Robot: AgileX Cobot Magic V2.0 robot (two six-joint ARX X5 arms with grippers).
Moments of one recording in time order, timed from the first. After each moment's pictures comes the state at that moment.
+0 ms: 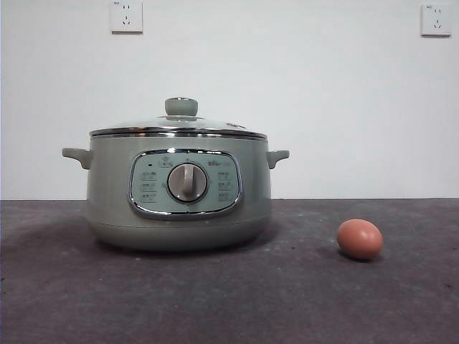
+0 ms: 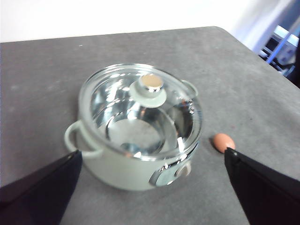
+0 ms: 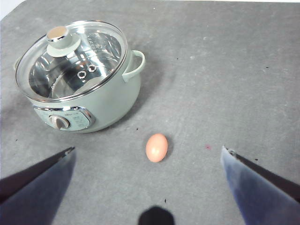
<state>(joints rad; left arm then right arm) -0.01 0.84 1.15 -0.81 0.55 0.03 0.01 0.72 1.12 -1.00 -0.39 -0.10</state>
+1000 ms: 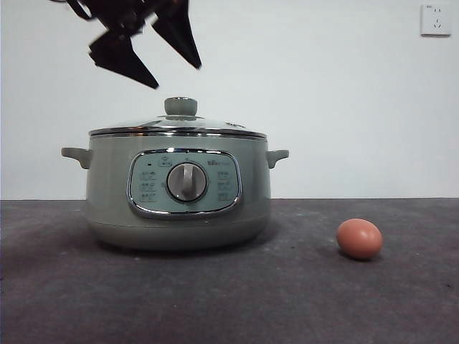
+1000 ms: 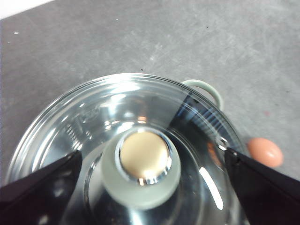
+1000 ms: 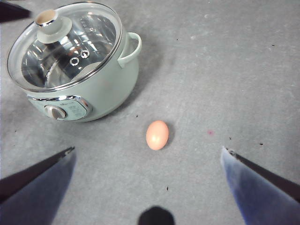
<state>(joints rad) -0.38 1.64 1.54 -0.59 0.29 0.11 0.01 0.77 1.12 -1.03 -0.39 -0.09</state>
